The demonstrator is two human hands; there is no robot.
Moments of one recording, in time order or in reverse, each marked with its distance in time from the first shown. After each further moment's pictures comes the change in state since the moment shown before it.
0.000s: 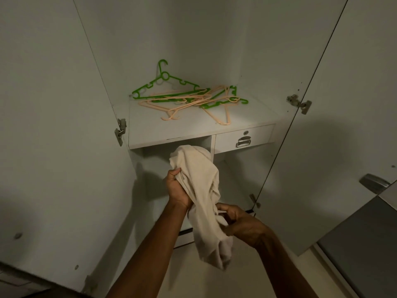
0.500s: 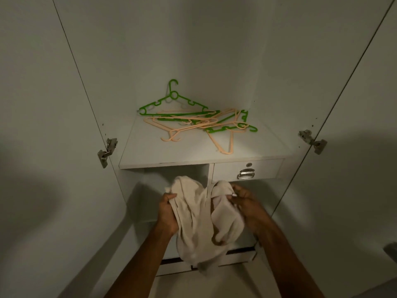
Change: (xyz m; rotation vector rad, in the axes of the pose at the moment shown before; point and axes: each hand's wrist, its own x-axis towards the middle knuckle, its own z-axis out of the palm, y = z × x) left_hand 0.084 -0.024 -0.001 0.090 0.041 -0.050; right_hand 0.088 -0.093 -0.139 0.019 0.393 -0.083
